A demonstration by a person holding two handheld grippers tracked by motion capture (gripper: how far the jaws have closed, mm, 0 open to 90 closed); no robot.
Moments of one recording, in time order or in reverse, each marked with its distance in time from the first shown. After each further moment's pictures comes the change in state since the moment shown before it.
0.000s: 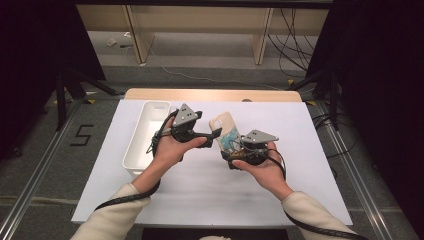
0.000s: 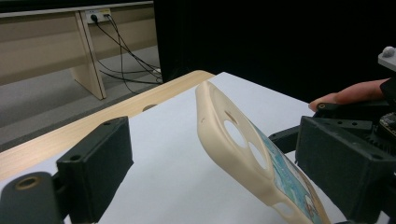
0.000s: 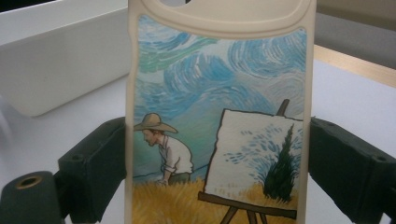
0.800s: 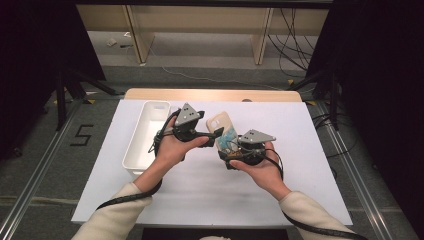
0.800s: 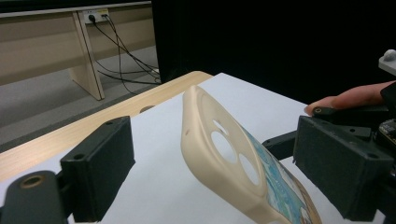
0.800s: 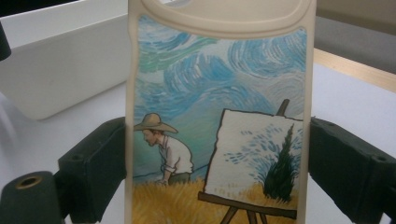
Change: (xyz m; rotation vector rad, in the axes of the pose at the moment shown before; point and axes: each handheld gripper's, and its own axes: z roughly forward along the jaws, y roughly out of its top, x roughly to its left) left arm -0.002 0.003 0.004 -0.002 -0.004 -0.001; right arm 0.006 0.003 0.003 -0.011 0.007 -0.013
